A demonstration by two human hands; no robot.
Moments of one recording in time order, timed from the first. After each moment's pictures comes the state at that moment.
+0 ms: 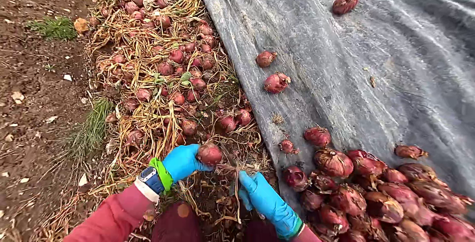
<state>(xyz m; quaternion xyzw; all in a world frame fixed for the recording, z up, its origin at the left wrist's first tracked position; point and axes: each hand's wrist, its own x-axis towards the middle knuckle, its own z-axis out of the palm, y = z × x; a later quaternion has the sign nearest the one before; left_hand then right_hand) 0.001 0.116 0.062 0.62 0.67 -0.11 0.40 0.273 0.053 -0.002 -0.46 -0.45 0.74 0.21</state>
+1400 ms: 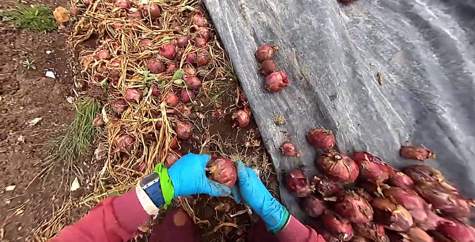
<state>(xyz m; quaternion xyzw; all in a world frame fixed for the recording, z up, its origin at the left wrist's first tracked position) 0.031 0.148 0.071 0.65 0.57 -0.21 0.46 0.248 0.091 -0.026 -0.48 -0.45 0.73 0.21</state>
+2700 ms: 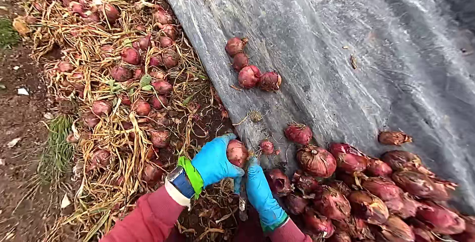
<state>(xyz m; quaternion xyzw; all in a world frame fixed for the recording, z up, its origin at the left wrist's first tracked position) 0.165 0.194 0.013 0.63 0.60 -0.02 0.49 0.318 0.095 -0.068 -0.55 -0.27 0.69 0.40</state>
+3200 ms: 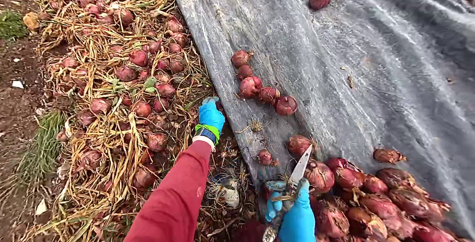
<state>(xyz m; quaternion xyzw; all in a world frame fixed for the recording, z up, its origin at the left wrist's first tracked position) 0.172 0.323 -0.114 0.57 0.77 0.12 0.25 0.376 0.078 -0.021 -0.61 -0.03 0.61 0.50</state>
